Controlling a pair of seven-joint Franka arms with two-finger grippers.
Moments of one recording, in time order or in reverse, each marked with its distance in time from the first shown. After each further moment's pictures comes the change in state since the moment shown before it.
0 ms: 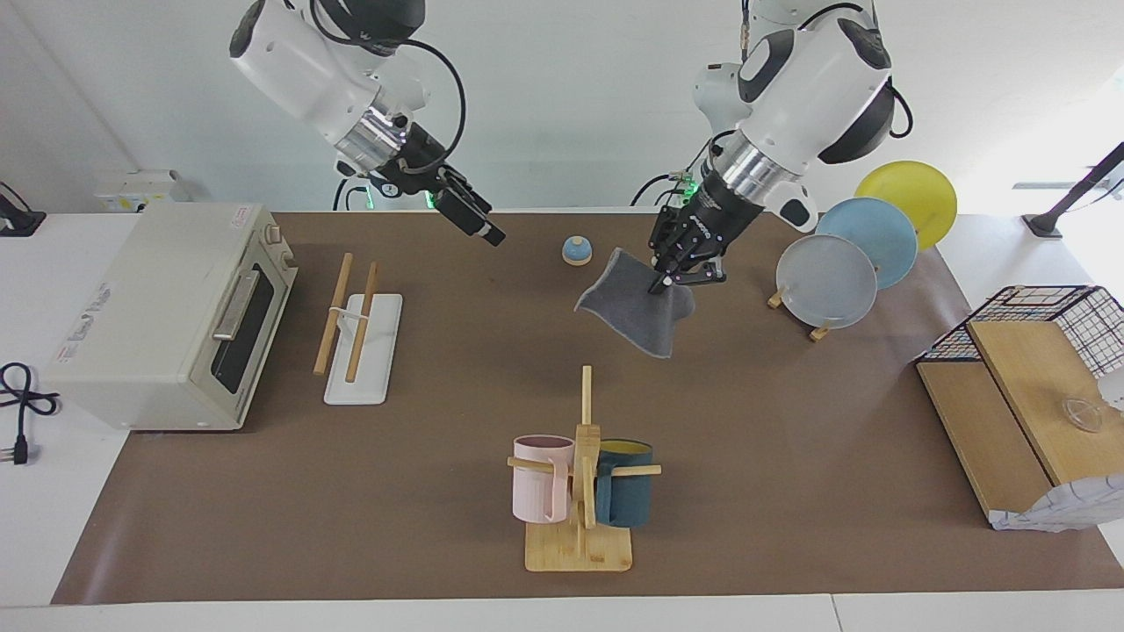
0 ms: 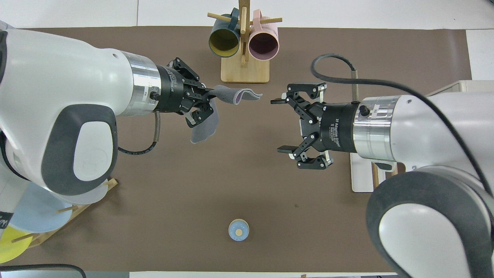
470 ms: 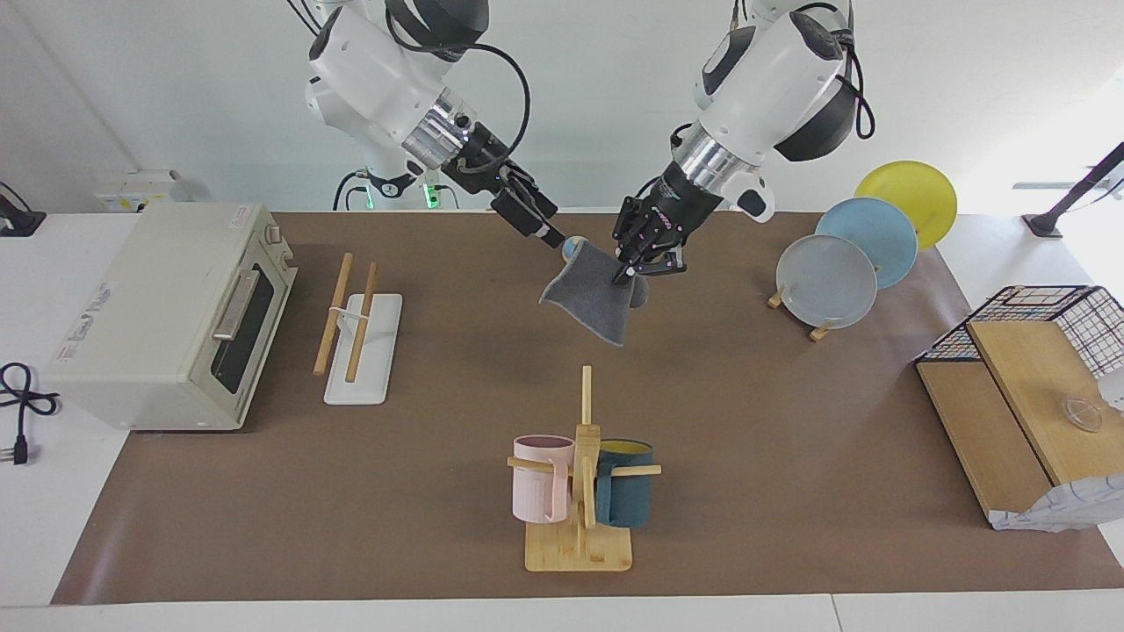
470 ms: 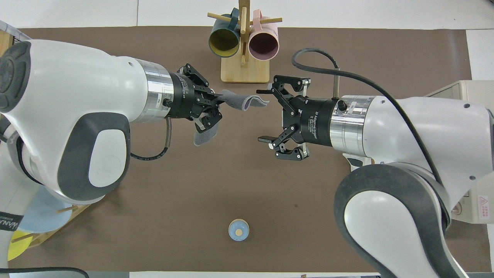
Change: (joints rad) left arm -0.019 -0.004 0.000 -0.021 0.000 0.014 -0.006; right arm 0.052 0.065 -0.003 -0.009 0.076 0.162 0.020
